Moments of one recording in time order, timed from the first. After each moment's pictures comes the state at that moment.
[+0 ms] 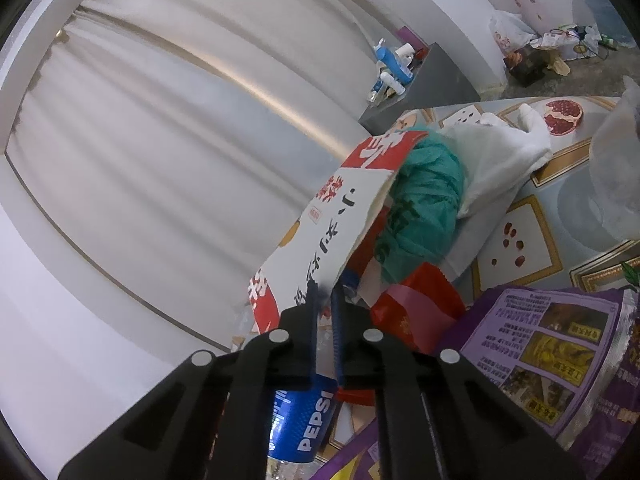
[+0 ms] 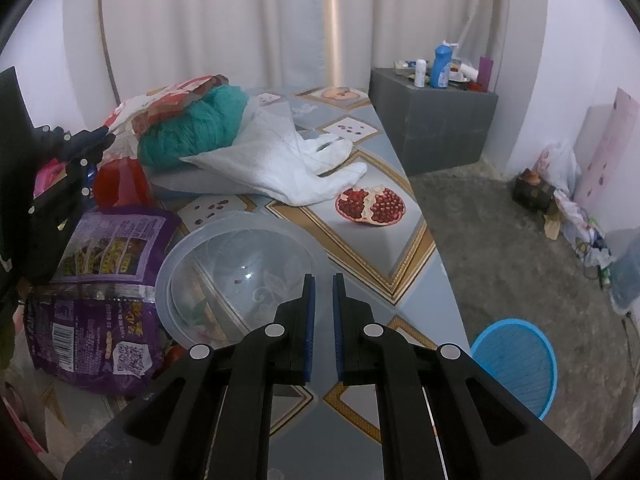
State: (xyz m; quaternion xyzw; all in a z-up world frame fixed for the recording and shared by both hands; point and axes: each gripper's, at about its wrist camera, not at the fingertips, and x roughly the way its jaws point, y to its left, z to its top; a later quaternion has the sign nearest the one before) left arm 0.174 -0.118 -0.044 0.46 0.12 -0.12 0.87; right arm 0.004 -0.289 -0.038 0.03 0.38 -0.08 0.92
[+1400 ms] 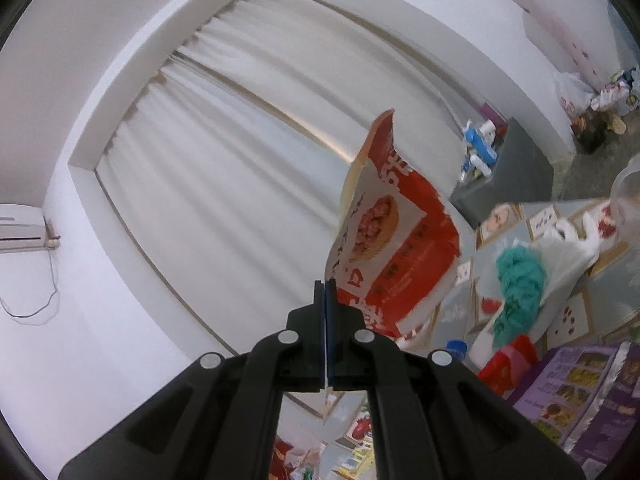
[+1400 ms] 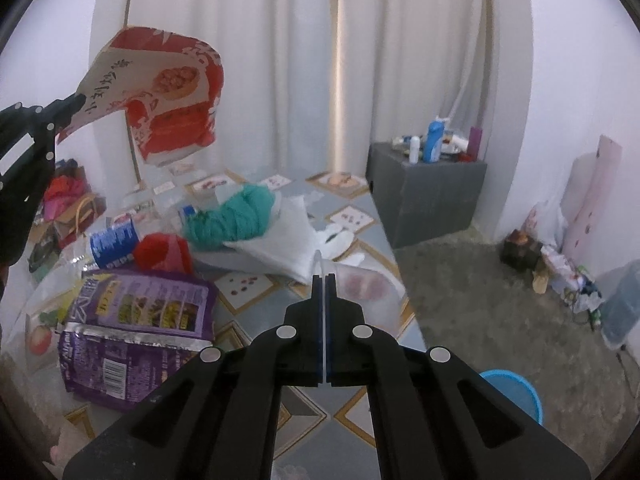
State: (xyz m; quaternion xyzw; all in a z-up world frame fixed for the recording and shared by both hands) left arm 0.086 -0.070 0.067 0.41 -0.06 -0.04 0.91; right arm -0.043 -0.270 0.026 0.01 0.25 -0.09 0.96
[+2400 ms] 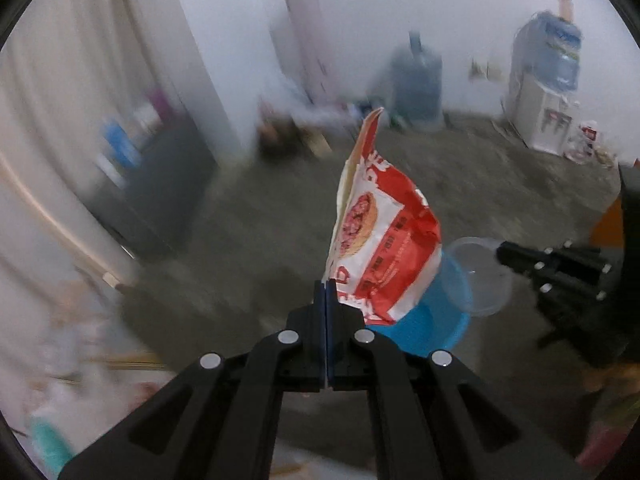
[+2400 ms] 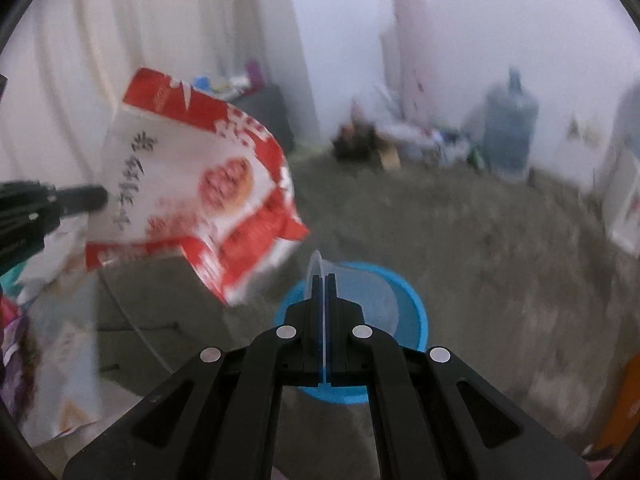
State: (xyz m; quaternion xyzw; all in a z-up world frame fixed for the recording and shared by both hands) left arm 0.035 -0.443 -0.013 0.35 0.32 -0.54 0.70; right arm -0.171 -0.532 -0.100 0.24 0.31 -0.35 0.85
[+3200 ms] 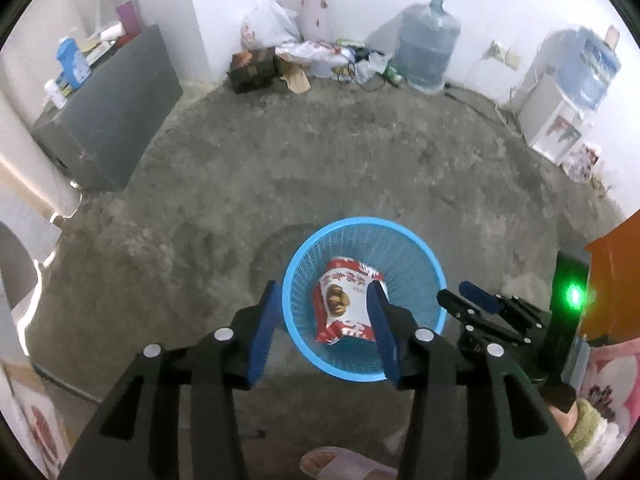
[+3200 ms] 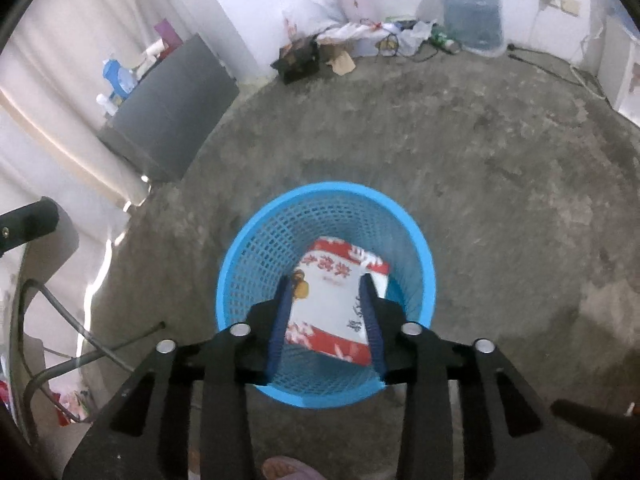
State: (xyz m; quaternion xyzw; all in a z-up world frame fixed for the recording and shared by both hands) left arm 0.055 -0.519 -0.072 0.31 0.43 -0.53 0.66; right arm -0.163 -0.599 -0.196 0.38 0.34 -0.35 0.78
